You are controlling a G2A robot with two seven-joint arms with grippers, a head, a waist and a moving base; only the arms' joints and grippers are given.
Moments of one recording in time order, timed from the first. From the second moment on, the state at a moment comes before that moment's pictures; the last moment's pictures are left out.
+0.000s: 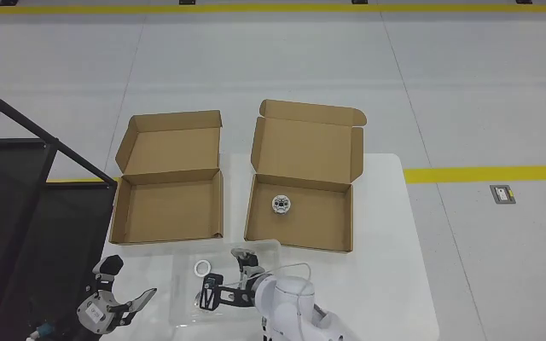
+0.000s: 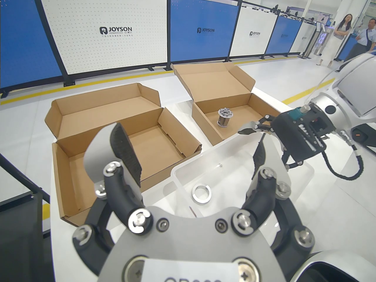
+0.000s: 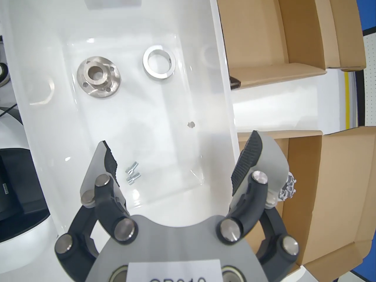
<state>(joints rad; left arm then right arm) 1.84 -1.10 -1.93 -1.81 1.23 -0.74 0.52 -1.01 -1.59 0.77 -1.55 -1.94 -0.58 0.73</state>
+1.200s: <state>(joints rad) 1.84 -1.10 -1.93 -1.81 1.23 -0.74 0.52 -0.99 -1.66 0.72 -1.49 -1.74 -0.41 1.10</state>
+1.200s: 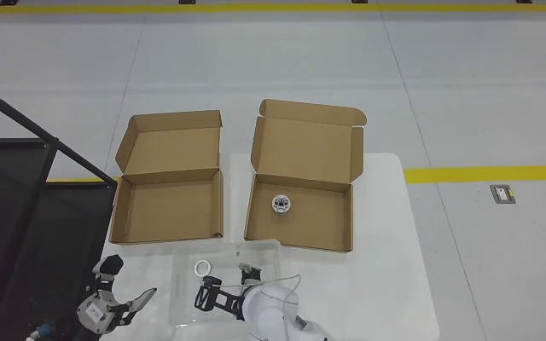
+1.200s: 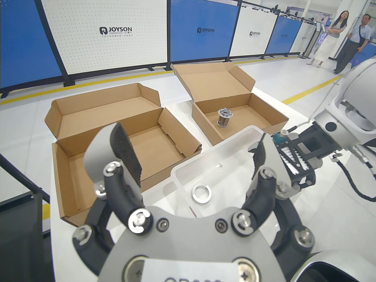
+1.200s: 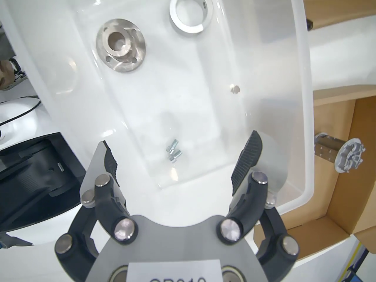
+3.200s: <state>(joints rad) 1.84 -1.10 -1.93 -1.81 1.23 -0.74 0.52 -0.83 -1.75 0.74 -1.14 -1.48 -0.28 1.23</state>
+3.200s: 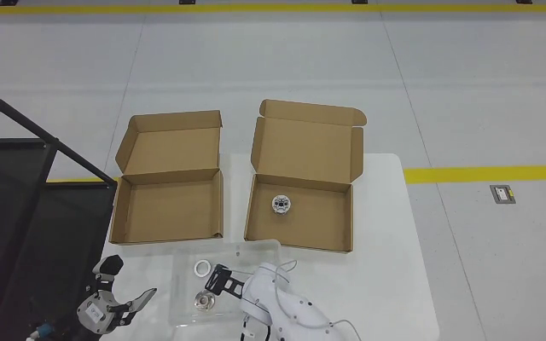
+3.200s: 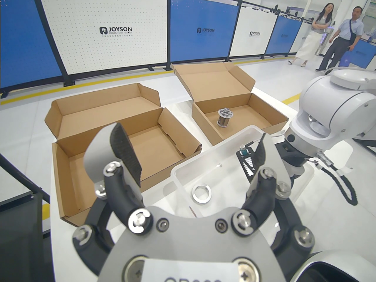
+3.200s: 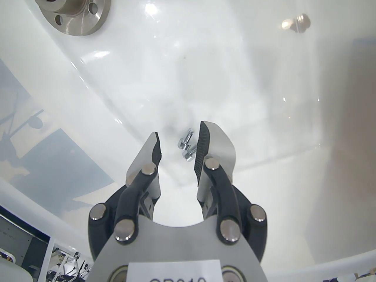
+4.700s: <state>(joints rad) 1.84 -1.10 -1.93 -1.81 1.23 -0.74 0.52 -0.79 -1.78 0.71 -1.05 -1.46 -0.27 1.23</state>
